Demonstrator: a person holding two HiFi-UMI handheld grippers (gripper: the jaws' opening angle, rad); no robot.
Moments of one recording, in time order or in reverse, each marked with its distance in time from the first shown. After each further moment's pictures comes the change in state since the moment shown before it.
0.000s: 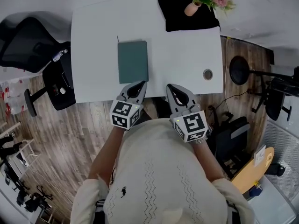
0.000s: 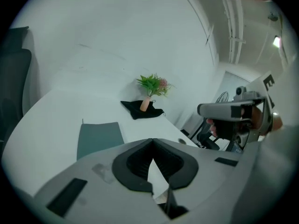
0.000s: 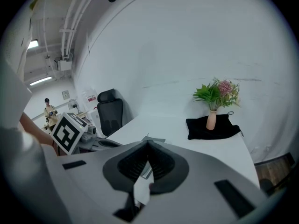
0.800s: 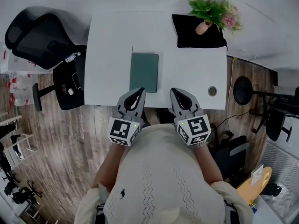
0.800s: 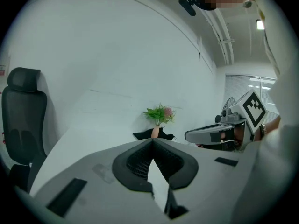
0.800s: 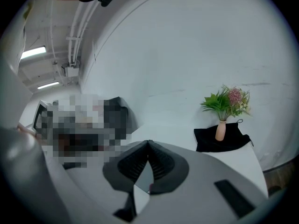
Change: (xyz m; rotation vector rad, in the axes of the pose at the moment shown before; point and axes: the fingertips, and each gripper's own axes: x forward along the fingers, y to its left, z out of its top) left arm -0.081 -0.006 0.090 0.145 -0.289 0.171; right arm 0.009 0.012 0.040 -0.014 -0.089 0.074
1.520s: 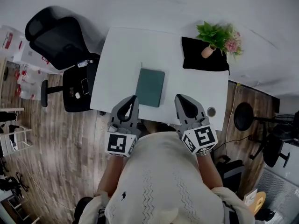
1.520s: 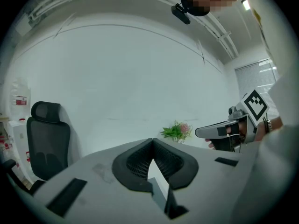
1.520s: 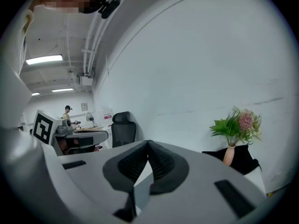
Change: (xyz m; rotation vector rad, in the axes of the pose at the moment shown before) left arm -0.046 0.012 0.074 0.114 -0.191 0.256; right arm -0.019 0.002 0.077 -0.078 -0.172 0.118
